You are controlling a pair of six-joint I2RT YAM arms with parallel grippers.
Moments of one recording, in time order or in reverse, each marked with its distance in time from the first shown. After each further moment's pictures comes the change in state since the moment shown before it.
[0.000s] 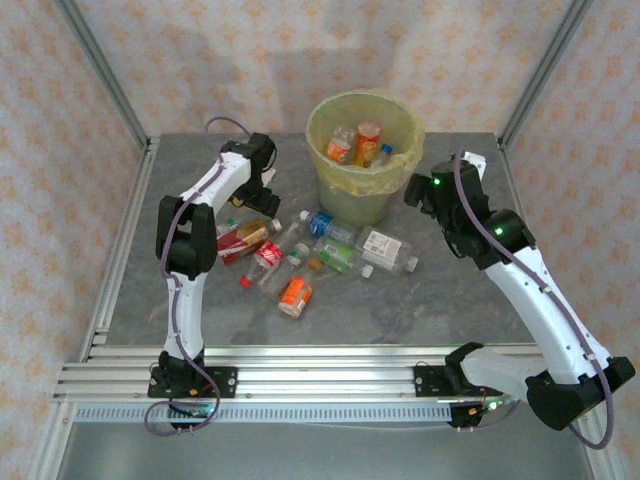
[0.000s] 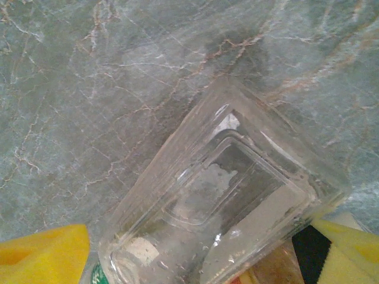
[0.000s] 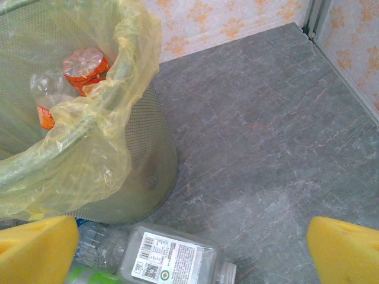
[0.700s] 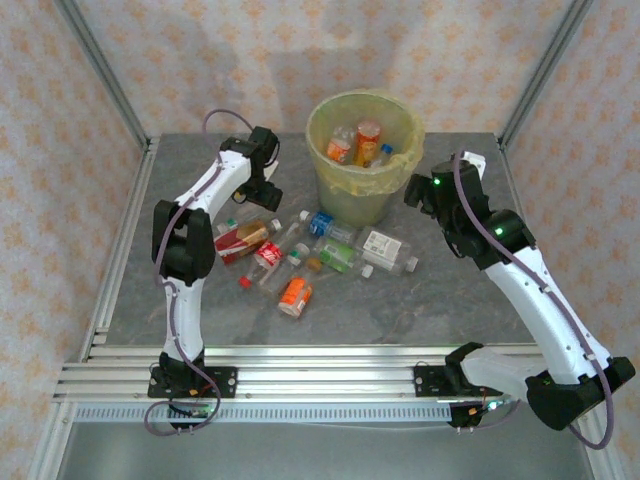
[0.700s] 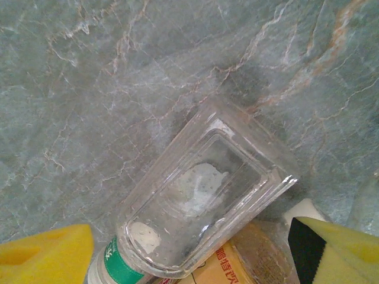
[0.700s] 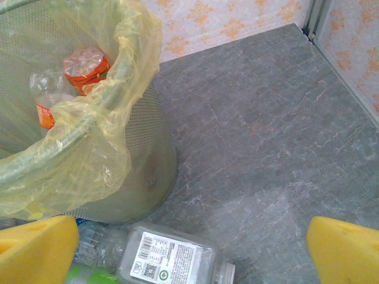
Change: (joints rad) left arm -0.033 -0.069 -0.008 0.012 -0.020 -0.018; right arm 0.000 0.000 0.000 0.000 0.000 -0.007
